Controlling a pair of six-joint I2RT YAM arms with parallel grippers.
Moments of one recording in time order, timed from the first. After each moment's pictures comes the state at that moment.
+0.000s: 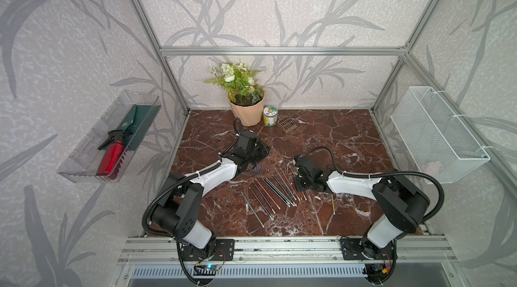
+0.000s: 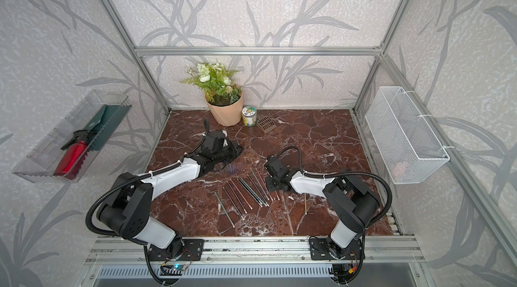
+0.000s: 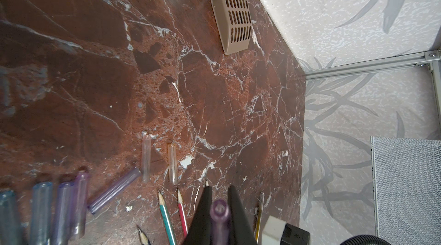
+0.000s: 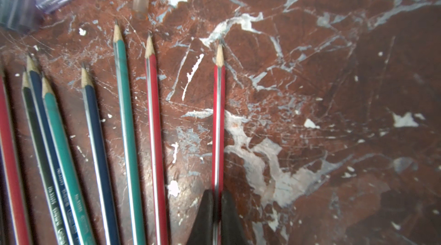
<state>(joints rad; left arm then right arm) -0.46 1.55 0.89 0.04 0.17 -1.02 0.76 1.65 0.79 -0.18 0.08 0.40</state>
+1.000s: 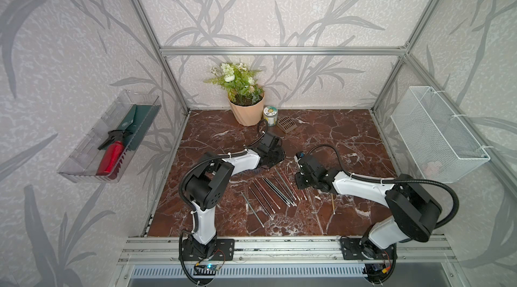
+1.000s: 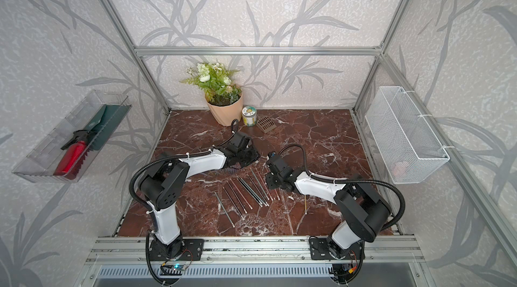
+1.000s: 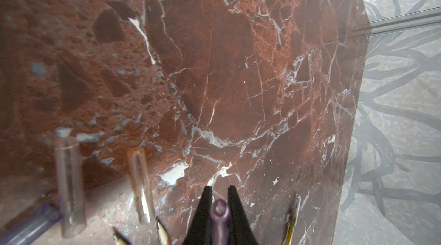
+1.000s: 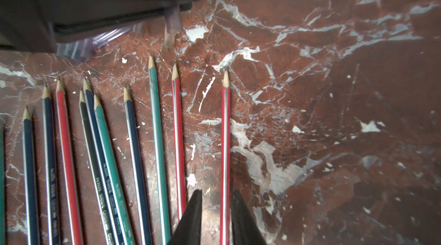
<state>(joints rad) -0.59 1.92 1.16 -0.09 0.15 -1.01 0.75 1.53 0.76 -0.19 0.07 0.42</state>
